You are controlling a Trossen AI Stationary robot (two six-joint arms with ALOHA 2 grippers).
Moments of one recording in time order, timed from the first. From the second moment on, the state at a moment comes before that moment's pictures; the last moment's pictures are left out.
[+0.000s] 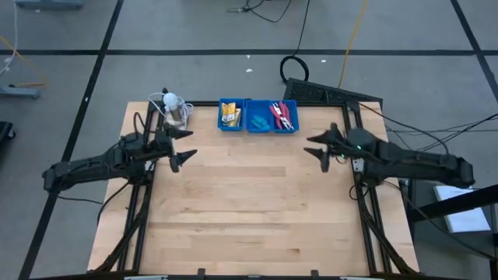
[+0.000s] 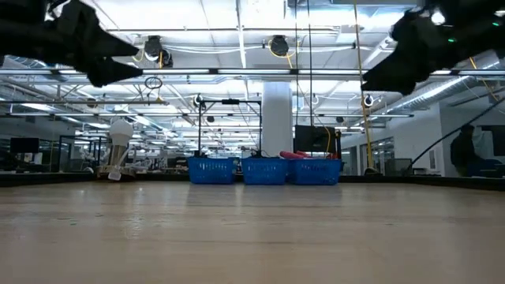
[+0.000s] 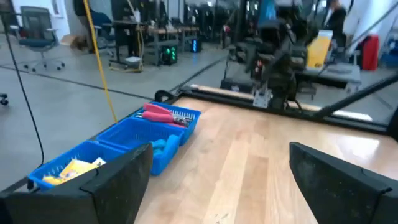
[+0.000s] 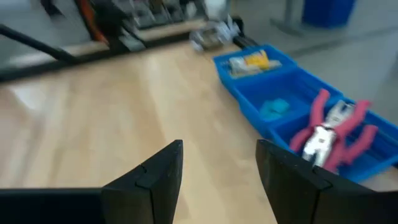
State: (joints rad) left arm 0.27 0.31 0.26 0.01 -0.01 -0.07; right arm -0.29 0.61 0.42 -0.15 0.02 0.11
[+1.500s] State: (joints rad) left arm 0.27 0.01 0.15 -0.18 -0.11 -0.08; right arm 0.04 0.03 0.02 0.03 -0.03 0.04
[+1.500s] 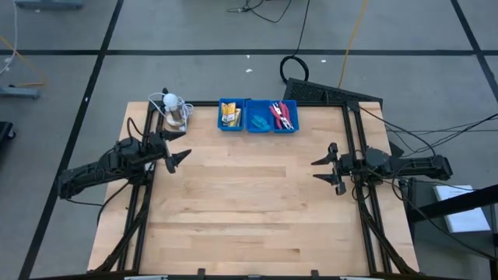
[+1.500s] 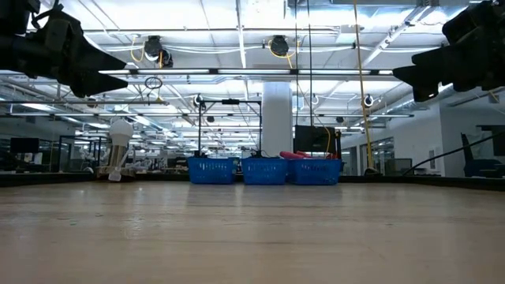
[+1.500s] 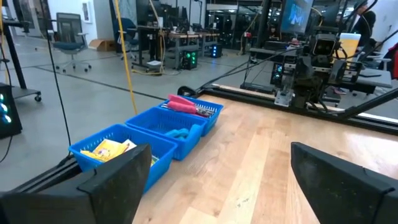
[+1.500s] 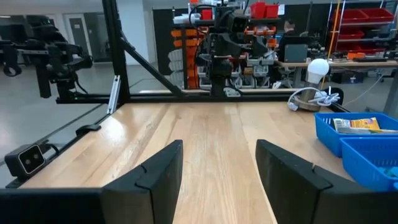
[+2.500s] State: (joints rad) left arm 0.27 0.01 0.15 -0.18 -0.11 -0.07; right arm 0.04 0.03 0.01 0.03 -0.03 0.04
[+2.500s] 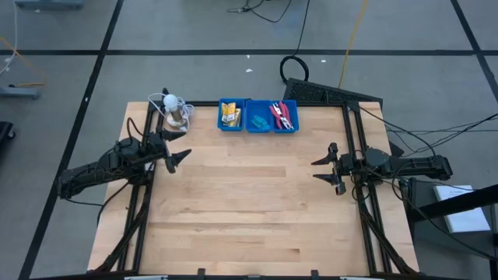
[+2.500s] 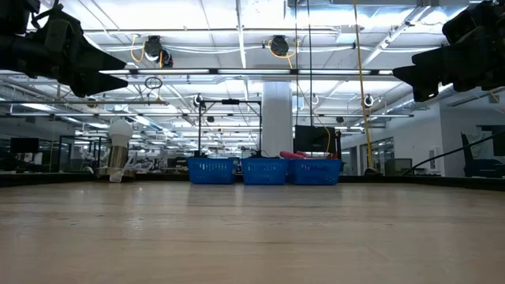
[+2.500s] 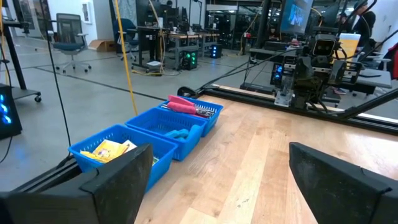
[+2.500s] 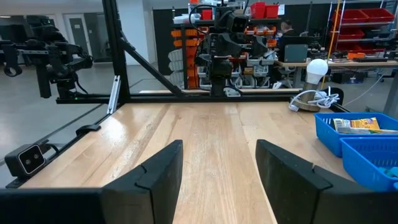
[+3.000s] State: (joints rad) left arm 0.27 0.01 0.15 -0.18 -0.11 -0.08; right arm 0.04 0.03 0.01 0.03 -0.03 0.04
